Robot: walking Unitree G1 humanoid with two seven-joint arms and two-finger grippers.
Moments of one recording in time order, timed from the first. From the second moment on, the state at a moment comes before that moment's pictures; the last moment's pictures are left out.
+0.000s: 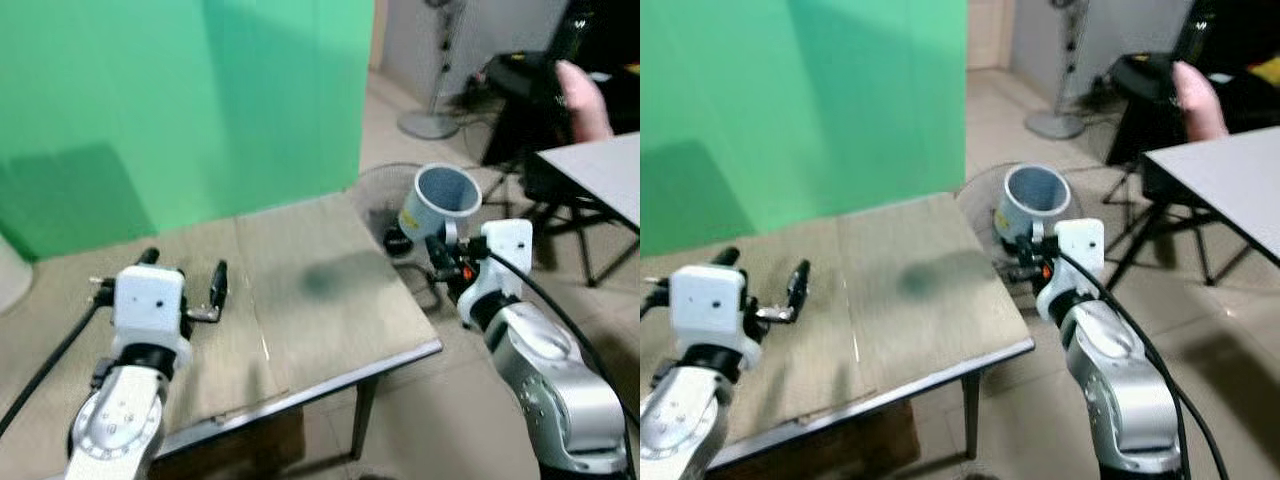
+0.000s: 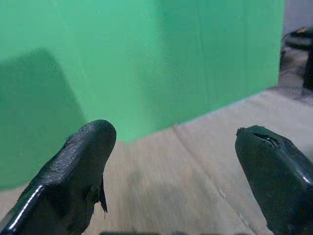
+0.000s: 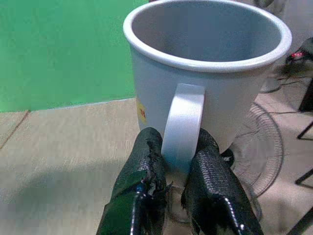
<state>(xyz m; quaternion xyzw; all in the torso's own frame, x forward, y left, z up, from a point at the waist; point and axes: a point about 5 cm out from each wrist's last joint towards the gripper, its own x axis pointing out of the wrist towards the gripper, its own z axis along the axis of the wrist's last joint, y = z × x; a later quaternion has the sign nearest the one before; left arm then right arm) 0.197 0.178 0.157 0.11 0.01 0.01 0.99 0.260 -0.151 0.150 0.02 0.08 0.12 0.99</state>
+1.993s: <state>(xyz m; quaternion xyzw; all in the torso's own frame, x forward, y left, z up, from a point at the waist) 0.218 0.173 0.158 0.07 -0.02 -0.02 1.00 0.278 -0.165 0.164 0.01 0.06 0.03 1.00</state>
